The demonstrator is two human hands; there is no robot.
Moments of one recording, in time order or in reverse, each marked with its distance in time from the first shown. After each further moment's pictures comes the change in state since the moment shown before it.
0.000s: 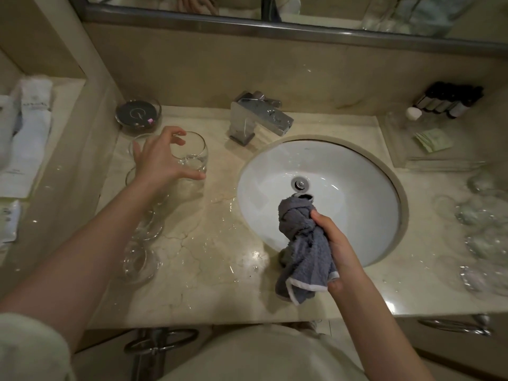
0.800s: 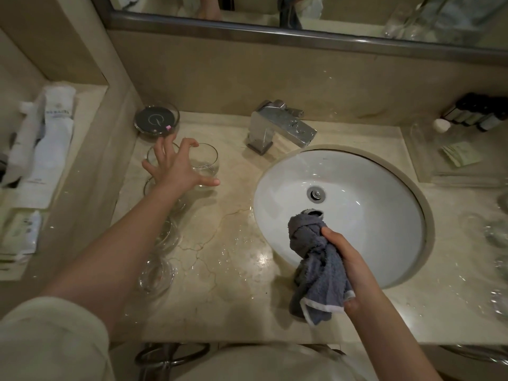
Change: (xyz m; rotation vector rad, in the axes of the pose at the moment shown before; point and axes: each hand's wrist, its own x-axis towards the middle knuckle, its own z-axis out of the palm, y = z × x) left_hand 0.031 -0.027 0.020 0.289 -0.038 -0.160; right_hand 0.020 0.005 0.003 -0.074 0.014 0.057
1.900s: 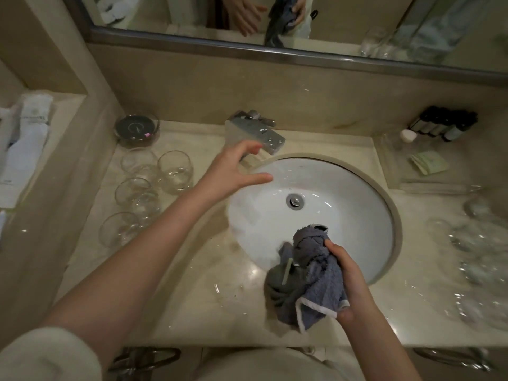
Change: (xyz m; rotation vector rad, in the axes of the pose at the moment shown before) left_hand -0.064 0.132 -0.005 -0.598 -0.192 0.484; right_hand -0.012 -0.017 -0.057 0.114 0.055 -0.070
